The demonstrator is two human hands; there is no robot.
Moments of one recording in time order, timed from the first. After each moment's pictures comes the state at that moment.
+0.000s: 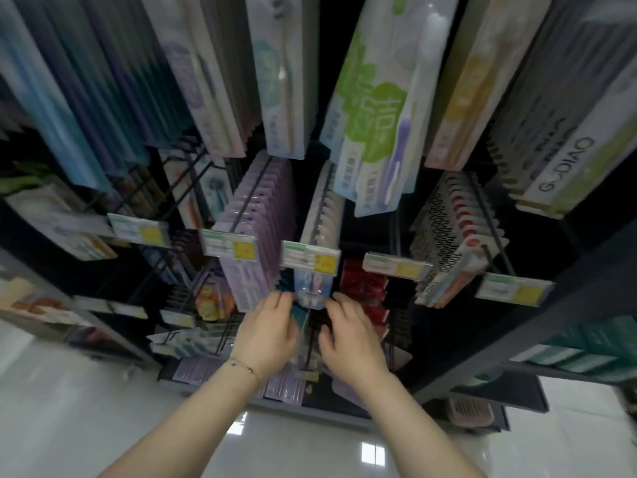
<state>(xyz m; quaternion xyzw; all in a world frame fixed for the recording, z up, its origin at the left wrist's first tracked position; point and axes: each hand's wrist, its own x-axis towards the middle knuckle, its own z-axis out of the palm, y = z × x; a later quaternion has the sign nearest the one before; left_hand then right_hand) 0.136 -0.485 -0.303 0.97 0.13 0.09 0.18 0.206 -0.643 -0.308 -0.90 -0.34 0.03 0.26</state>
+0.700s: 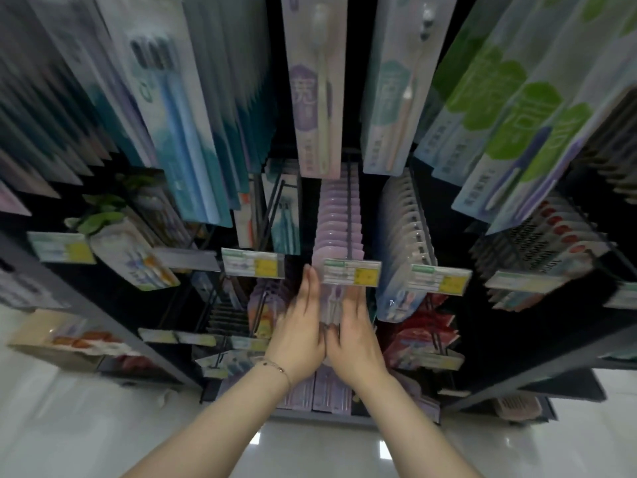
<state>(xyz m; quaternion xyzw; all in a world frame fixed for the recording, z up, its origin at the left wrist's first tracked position) 0.113 -0.352 -0.300 0.96 0.06 0.06 0.28 0.150 -0.474 -0.294 -0.89 -0.24 0.03 0.38</state>
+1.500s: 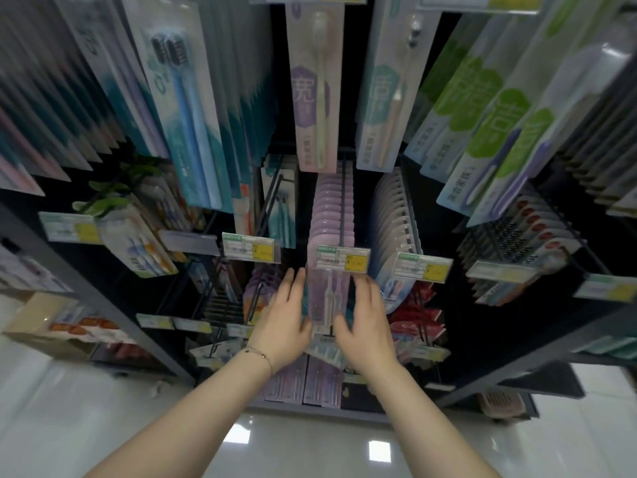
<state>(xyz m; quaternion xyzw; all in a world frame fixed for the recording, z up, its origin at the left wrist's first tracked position) 0.097 -0.343 -0.298 0.96 0.09 0.04 0.28 0.149 -0.506 -0.282 -0.90 -0.24 0.00 0.37</state>
